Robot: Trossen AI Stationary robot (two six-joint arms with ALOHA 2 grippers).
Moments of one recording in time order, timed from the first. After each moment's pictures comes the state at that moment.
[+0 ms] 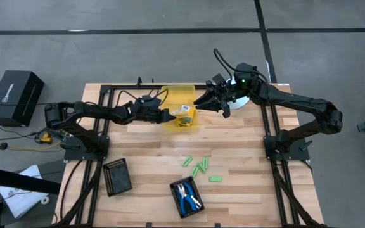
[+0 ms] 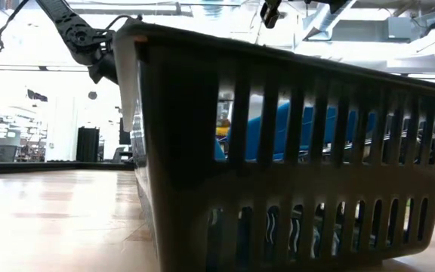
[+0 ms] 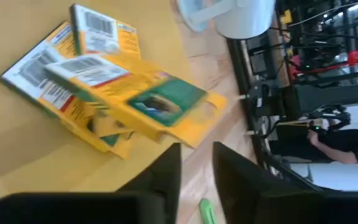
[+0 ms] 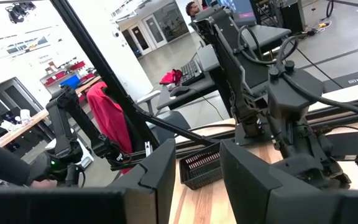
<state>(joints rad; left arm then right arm) 0.37 1.48 0.63 0.38 0.17 -1.08 -0.37 1.32 1.18 0.06 -0.71 0.39</state>
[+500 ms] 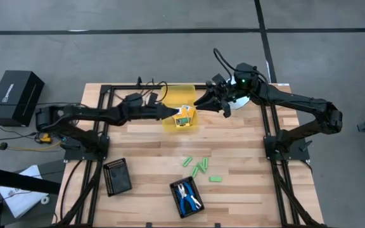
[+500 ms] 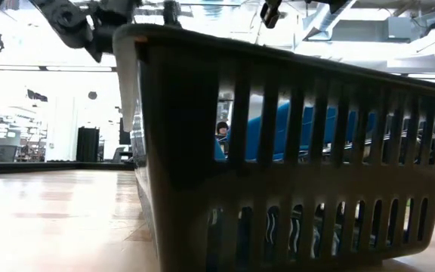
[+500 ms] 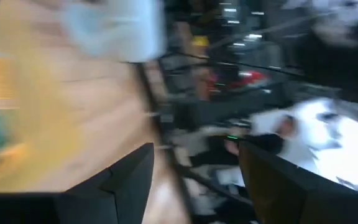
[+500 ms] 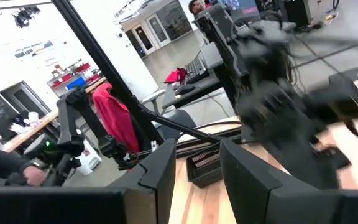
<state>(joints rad) 0.31 1.33 0.63 0.61 0.19 -1.19 -0.37 1.32 1.18 0.06 -0.73 0.43</state>
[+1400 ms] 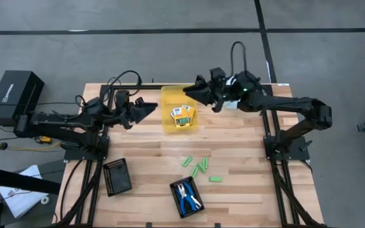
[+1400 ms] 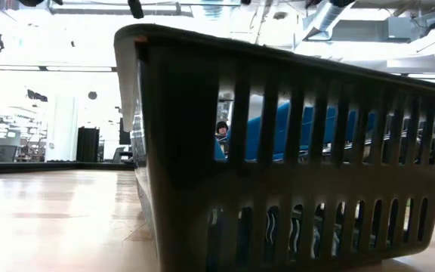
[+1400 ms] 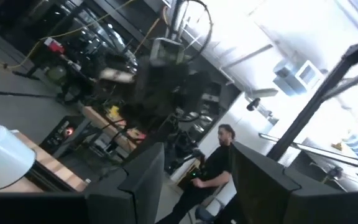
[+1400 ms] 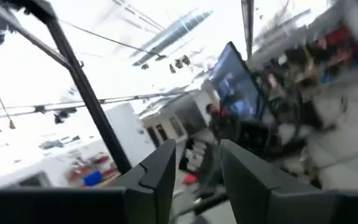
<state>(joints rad) 0.09 0.91 0.63 0.64 -0.03 -0.74 -0.27 1.47 1.18 0.70 -0.44 0.74</state>
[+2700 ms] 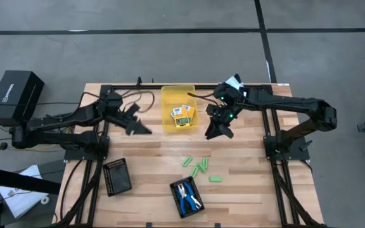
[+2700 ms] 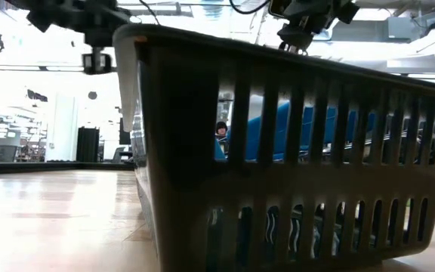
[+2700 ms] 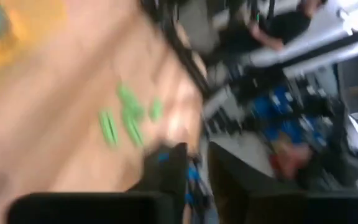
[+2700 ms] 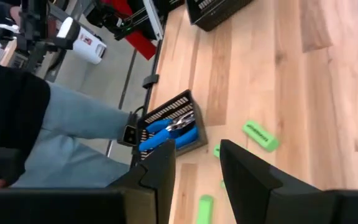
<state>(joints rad) 0.32 0.83 0.63 -0.23 0.60 -0.84 -0.29 1.40 1.18 -0.62 -0.79 0.11</state>
